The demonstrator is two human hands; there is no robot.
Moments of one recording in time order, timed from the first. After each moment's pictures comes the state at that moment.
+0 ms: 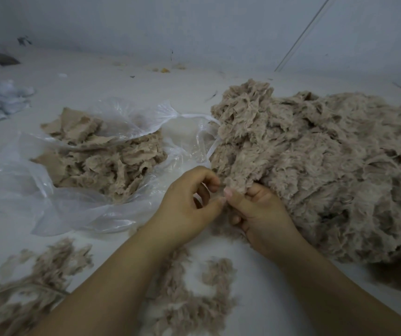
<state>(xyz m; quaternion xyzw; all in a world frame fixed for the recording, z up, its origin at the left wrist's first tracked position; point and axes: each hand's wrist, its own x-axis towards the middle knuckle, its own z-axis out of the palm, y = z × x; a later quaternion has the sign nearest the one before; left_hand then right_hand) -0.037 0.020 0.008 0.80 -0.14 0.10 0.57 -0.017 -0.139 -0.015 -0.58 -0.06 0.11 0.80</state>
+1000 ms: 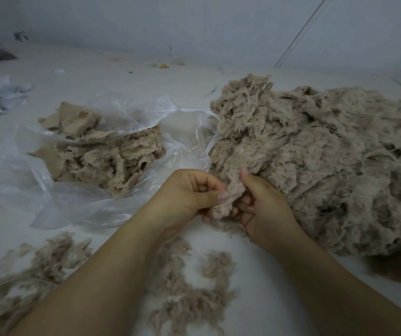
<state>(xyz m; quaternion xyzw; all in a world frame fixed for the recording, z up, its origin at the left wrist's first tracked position) -0.030 0.021 0.012 0.67 -0.09 -0.10 0.73 -0.015 -0.137 -0.011 -0.50 0.03 0.12 0.86</state>
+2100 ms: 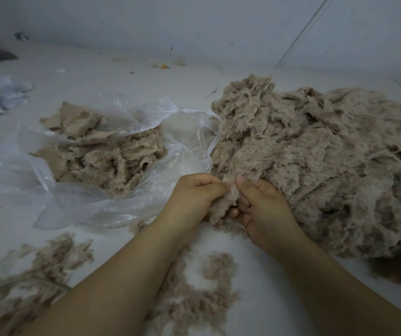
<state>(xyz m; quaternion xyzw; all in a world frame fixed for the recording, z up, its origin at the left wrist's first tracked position) -0.026 -0.001 0.004 0.65 0.05 -0.04 0.76 -0.020 -0.132 -0.005 -0.53 0.01 0.11 0.84</state>
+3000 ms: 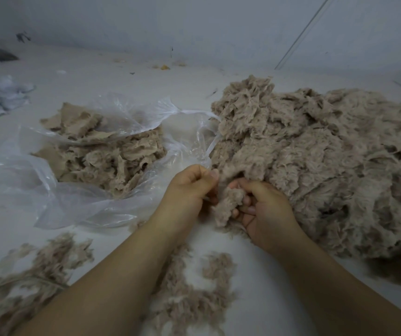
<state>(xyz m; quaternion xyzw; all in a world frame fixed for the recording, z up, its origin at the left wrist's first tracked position) -0.026 0.009 0.004 0.64 0.01 0.00 0.77 -0.011 -0.135 -0.010 -0.50 0.08 0.10 0.86</state>
